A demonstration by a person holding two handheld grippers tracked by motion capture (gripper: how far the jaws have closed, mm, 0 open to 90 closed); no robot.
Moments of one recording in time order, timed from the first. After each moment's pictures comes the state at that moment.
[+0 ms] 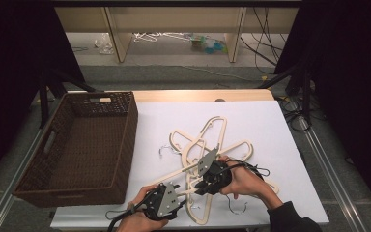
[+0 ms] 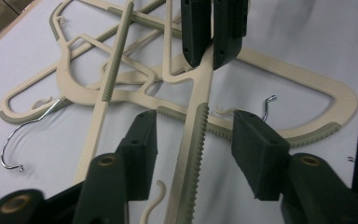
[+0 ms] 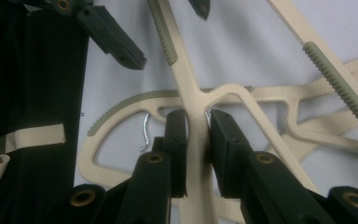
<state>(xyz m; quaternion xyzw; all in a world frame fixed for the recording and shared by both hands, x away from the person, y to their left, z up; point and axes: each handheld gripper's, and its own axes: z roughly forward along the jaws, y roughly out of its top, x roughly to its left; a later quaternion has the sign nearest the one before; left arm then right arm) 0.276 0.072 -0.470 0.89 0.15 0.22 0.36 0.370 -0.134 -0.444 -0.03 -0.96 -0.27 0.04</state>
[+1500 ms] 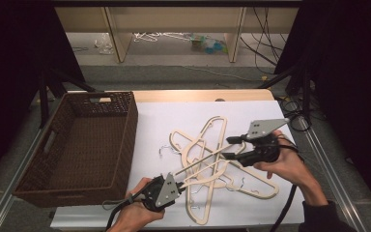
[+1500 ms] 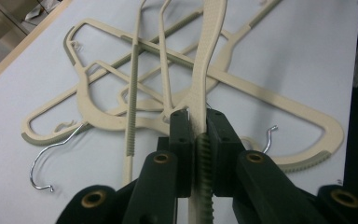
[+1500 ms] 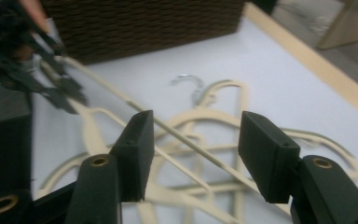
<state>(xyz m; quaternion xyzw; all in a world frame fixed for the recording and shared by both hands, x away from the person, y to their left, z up) 0.286 0.076 -0.435 0.89 0.15 0.21 0.39 0.382 -0.239 -0.349 -0.17 -0.87 -0.45 -0.12</state>
